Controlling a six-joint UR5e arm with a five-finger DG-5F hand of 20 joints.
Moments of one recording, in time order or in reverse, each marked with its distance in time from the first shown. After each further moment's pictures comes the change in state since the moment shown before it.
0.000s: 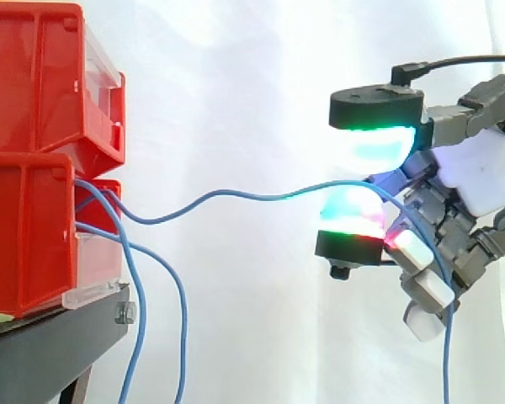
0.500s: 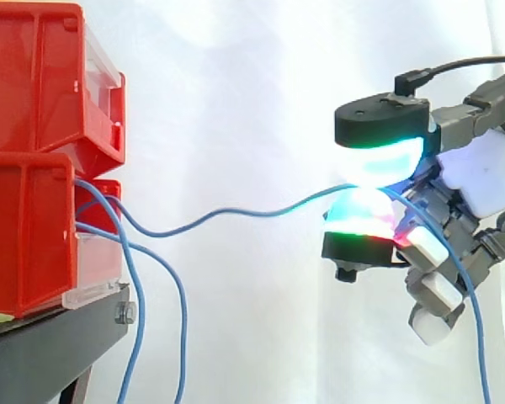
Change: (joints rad) arm 0.000 0.000 0.000 -0.005 -0.016 -0.001
